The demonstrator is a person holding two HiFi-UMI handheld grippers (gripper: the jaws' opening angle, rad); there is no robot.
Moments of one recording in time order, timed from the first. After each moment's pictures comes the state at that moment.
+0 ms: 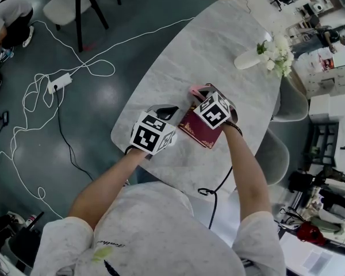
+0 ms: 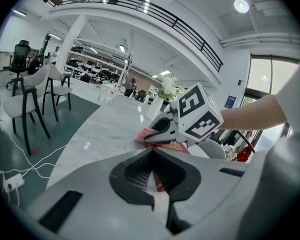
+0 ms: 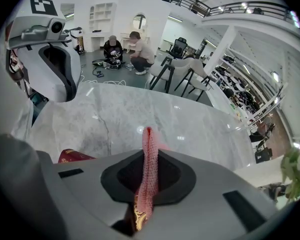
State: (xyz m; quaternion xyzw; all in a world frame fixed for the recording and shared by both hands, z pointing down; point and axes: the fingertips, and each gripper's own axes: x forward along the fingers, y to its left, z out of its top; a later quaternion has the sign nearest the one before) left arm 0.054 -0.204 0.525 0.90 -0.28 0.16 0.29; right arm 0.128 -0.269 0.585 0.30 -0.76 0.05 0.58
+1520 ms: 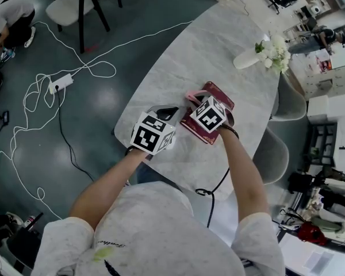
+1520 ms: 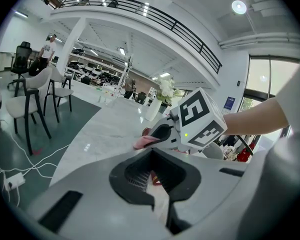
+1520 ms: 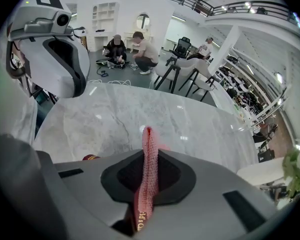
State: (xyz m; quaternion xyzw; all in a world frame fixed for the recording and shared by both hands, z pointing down) left arm 0.040 -0.183 0.516 0.90 -0.28 0.15 0.29; right arm 0.104 -0.233 0.587 0.28 -0.76 0.05 0.58
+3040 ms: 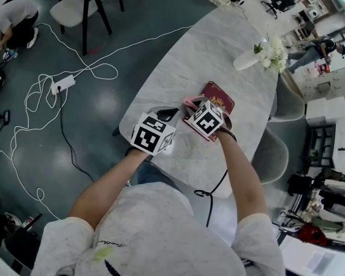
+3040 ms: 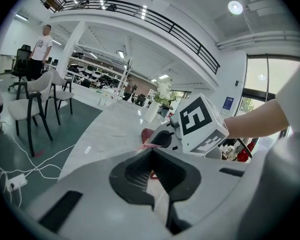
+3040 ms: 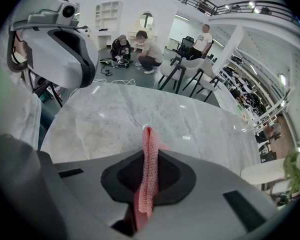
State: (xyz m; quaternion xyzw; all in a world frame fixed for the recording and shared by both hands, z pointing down) left arm 0.020 -0.161 0.503 0.91 -0.29 0.14 0.27; right arm 0.079 -0.198 0.586 0.27 -0.76 0.05 0.59
